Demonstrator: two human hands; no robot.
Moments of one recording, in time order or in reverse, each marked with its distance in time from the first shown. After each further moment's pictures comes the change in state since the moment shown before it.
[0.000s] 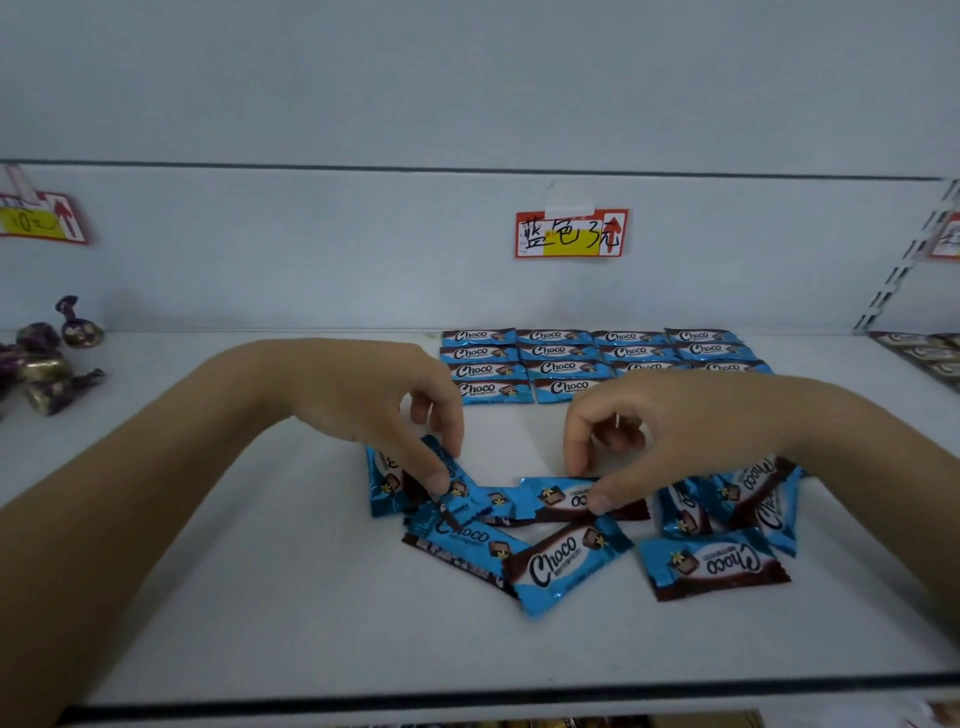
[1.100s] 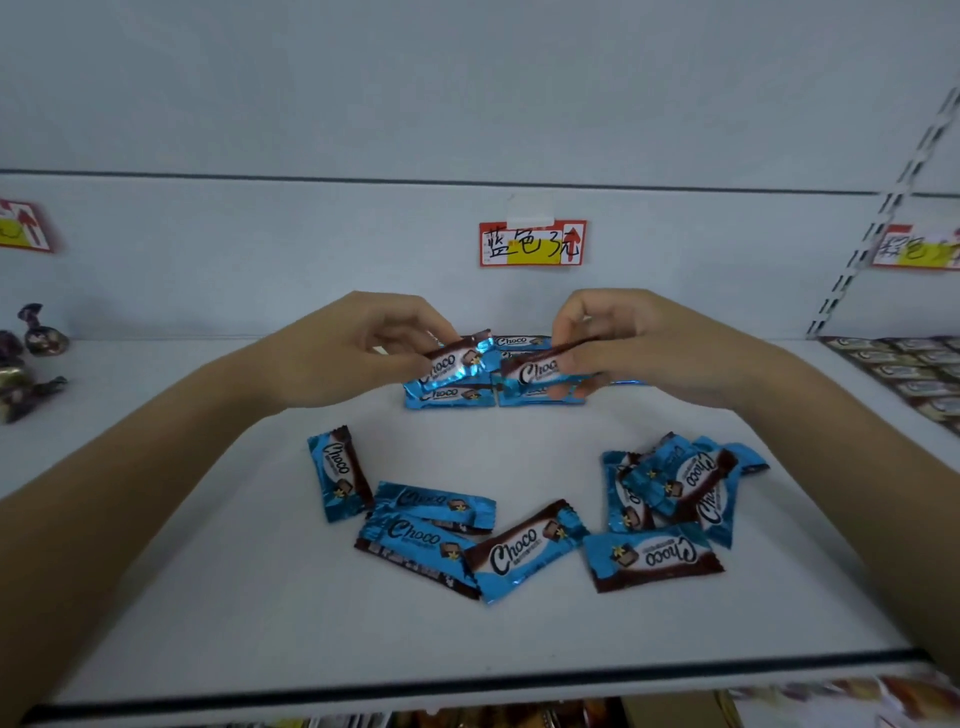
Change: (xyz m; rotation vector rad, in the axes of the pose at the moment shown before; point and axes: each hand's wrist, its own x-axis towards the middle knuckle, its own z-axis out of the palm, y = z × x) left_hand 0.007 0.013 0.002 -0.356 0.512 0.089; right_hand -0.004 0.019 -0.018 0.612 0.437 -0.040
